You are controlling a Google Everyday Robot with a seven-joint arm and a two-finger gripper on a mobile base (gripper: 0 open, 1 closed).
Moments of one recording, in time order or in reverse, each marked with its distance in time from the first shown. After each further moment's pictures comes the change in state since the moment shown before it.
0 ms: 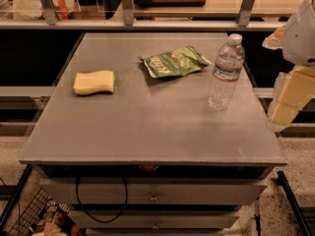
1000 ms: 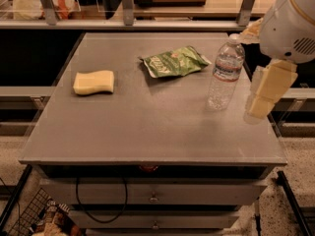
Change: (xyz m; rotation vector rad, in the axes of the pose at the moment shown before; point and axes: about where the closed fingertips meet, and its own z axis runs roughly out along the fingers) arm -0.044 -0.004 0.007 -0.023 -0.115 -0.088
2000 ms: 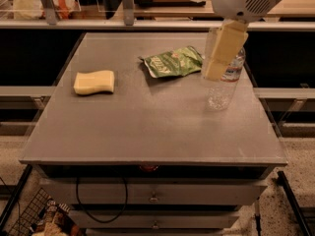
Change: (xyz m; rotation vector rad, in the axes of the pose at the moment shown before) arm -0.103 -0.039 -0.015 0.095 -0.157 -0.238
